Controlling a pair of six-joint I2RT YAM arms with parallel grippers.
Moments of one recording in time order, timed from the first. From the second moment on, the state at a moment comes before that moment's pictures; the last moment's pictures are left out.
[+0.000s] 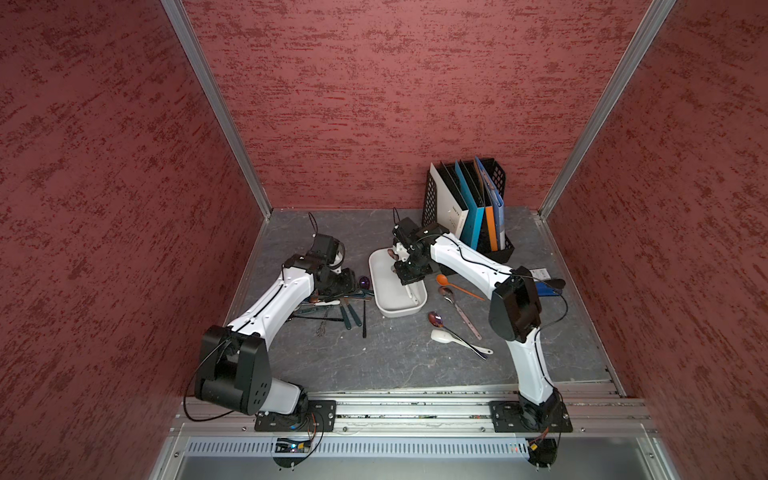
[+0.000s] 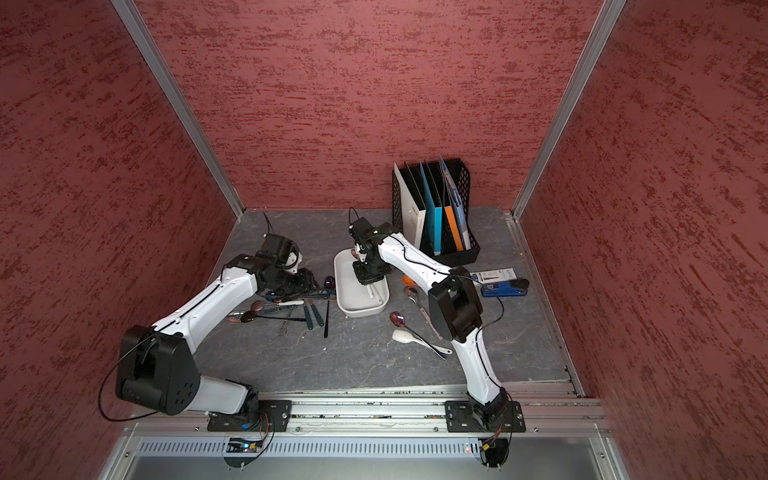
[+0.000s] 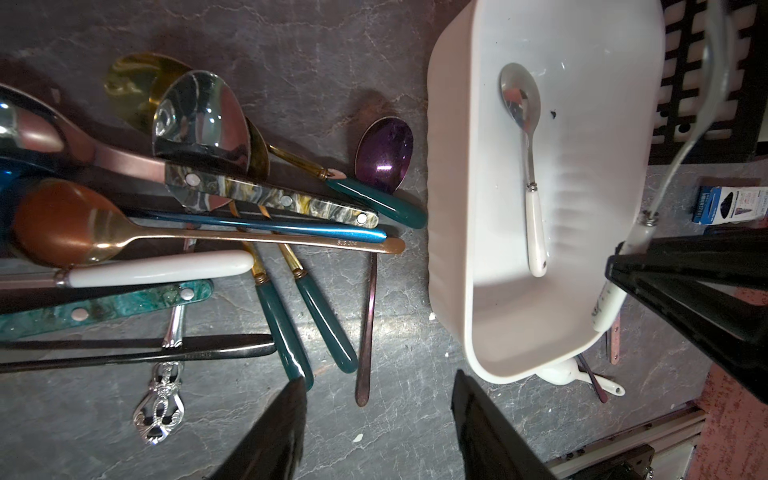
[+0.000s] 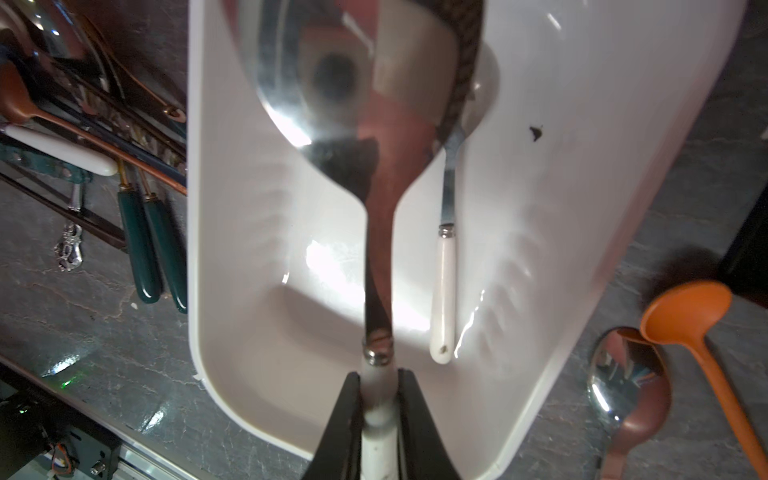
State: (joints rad) left arm -0.24 1.43 1.08 -0.83 0.25 -0.48; right arm 0.66 2.19 2.00 -1.16 -0.15 0.27
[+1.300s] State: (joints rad) left arm -0.24 1.47 1.11 -0.86 0.25 -0.48; right arm 0.61 2.39 2.06 -1.22 -0.10 0.24
